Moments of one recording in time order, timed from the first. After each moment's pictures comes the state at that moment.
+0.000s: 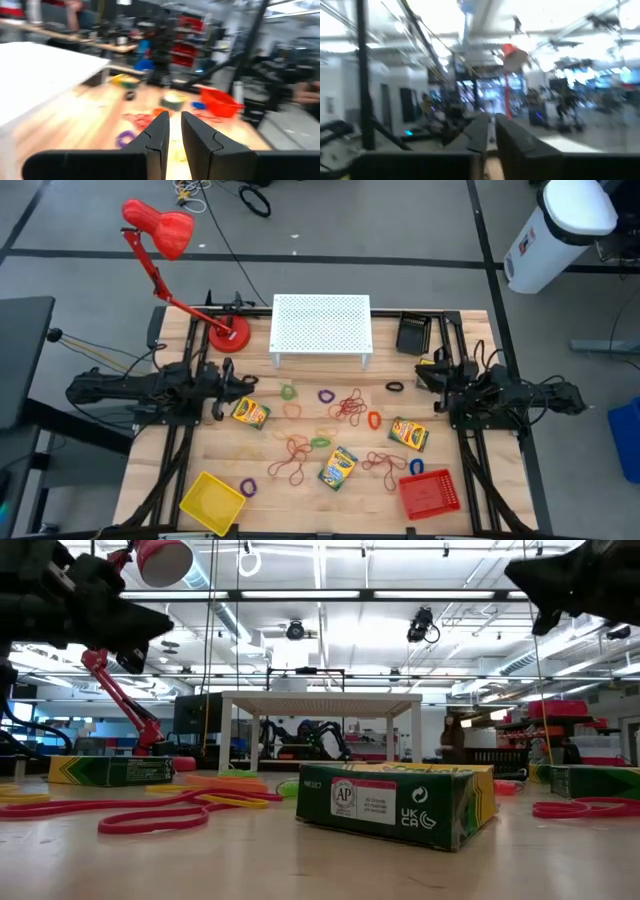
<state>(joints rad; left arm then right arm) 0.00 0.13 0.01 0.14 -0.06 -0.19 0.00 0.07 0.01 0.44 0.17 0.01</state>
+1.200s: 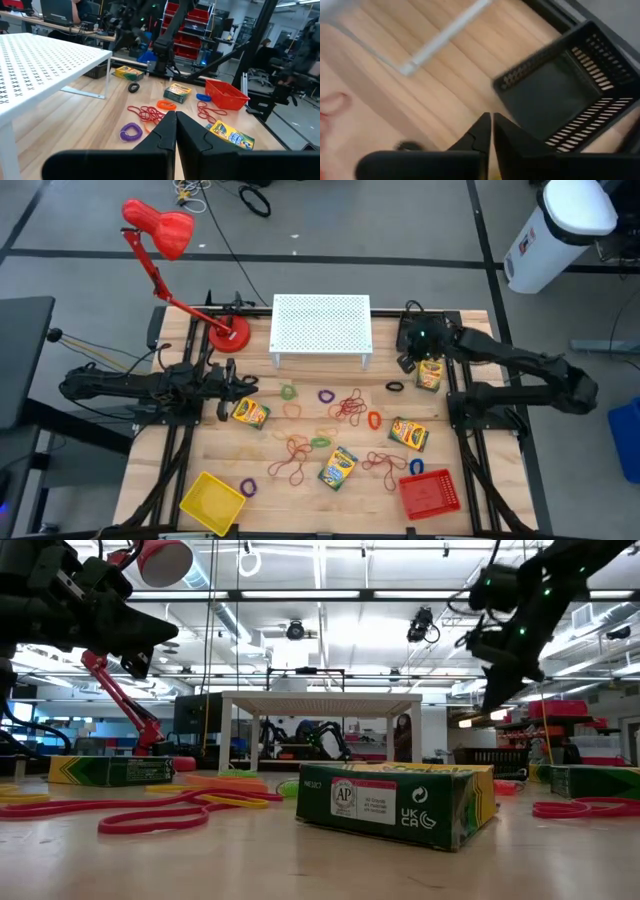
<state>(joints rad) -0.01 0.25 0.01 0.23 -0.04 -0.18 -0.61 1.04 0.70 -0.68 0.14 0.13</state>
